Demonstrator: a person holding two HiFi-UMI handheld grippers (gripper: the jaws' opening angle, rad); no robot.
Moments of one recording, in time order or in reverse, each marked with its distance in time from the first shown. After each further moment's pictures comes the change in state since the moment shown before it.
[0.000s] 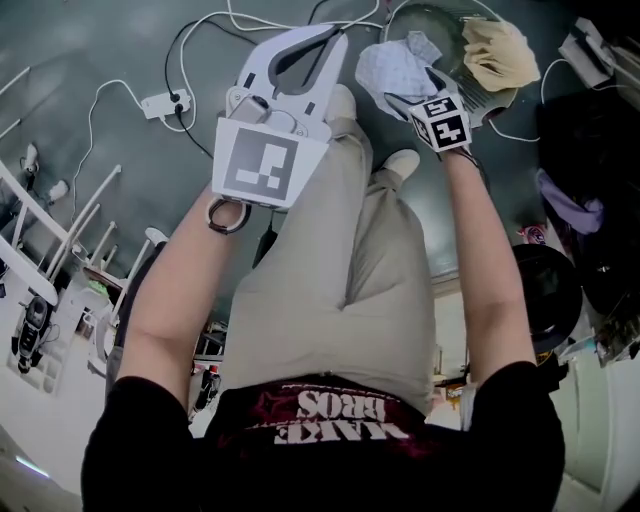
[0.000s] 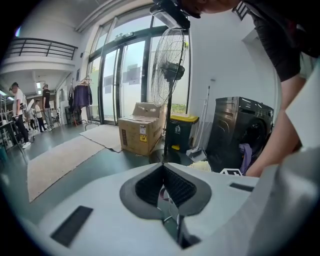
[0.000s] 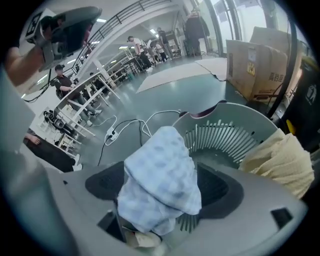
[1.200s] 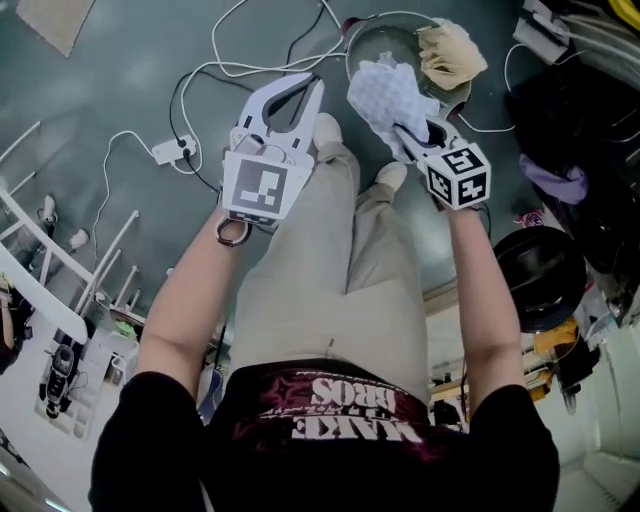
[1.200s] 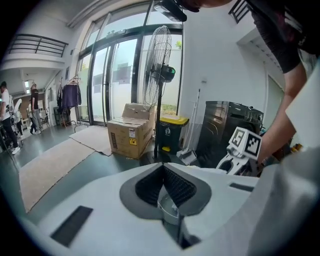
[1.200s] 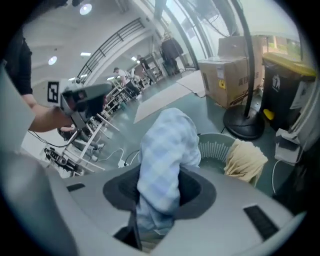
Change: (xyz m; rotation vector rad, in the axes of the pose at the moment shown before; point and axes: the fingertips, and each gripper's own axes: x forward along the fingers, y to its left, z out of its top) left arm -0.007 -0.031 0.045 0.031 0.029 -0.108; right arm -0.182 0.027 0.049 0.257 -0.226 0.027
